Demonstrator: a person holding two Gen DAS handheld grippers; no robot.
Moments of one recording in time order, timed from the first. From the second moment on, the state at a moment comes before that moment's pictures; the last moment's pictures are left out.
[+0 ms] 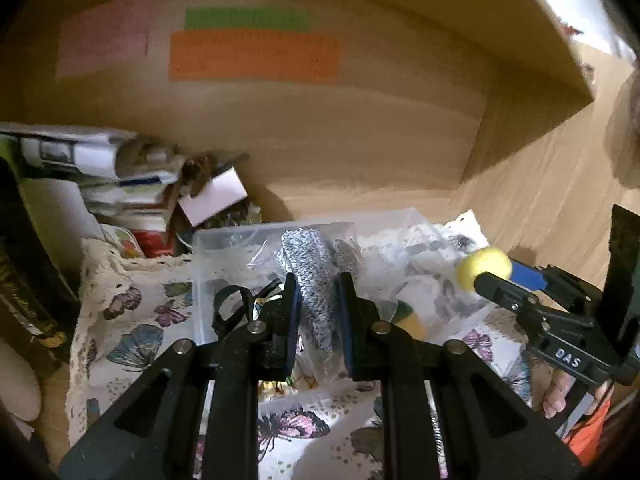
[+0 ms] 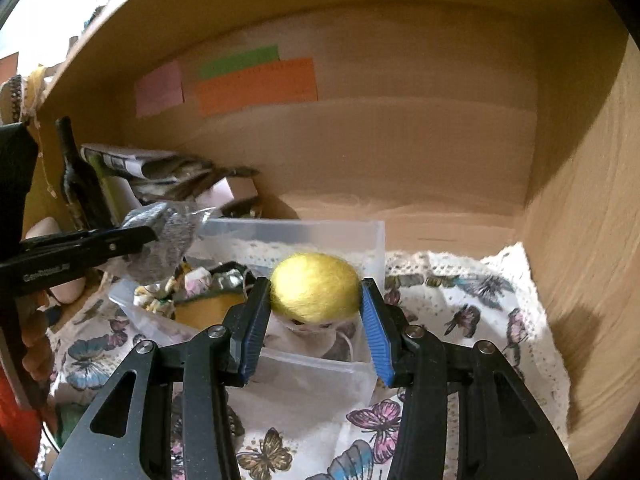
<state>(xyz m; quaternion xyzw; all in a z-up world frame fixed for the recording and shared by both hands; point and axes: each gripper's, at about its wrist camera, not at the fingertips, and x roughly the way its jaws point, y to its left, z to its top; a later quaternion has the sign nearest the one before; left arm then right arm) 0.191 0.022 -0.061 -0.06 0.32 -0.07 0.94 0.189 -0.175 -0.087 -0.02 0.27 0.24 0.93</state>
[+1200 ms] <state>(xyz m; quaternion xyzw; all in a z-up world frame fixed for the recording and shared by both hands) 0.146 0.029 -0.032 -0.03 0.25 -0.02 0.97 0.151 -0.165 -0.072 -0.05 0.22 0.26 0.94</state>
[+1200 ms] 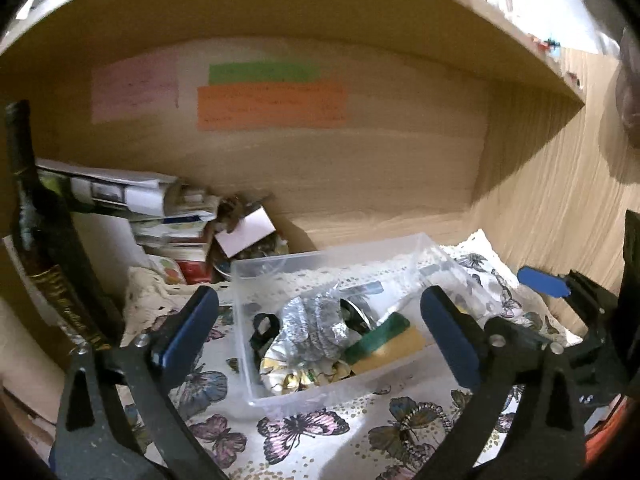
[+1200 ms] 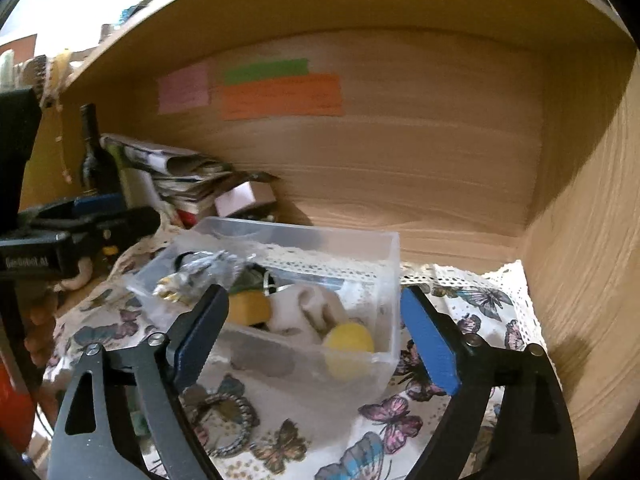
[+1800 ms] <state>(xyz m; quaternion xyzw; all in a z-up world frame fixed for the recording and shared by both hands) 0.097 0.027 -0.072 0.00 0.30 -0.01 0.95 0.130 -0.129 -0.149 -0.08 0.37 0.32 0.87</state>
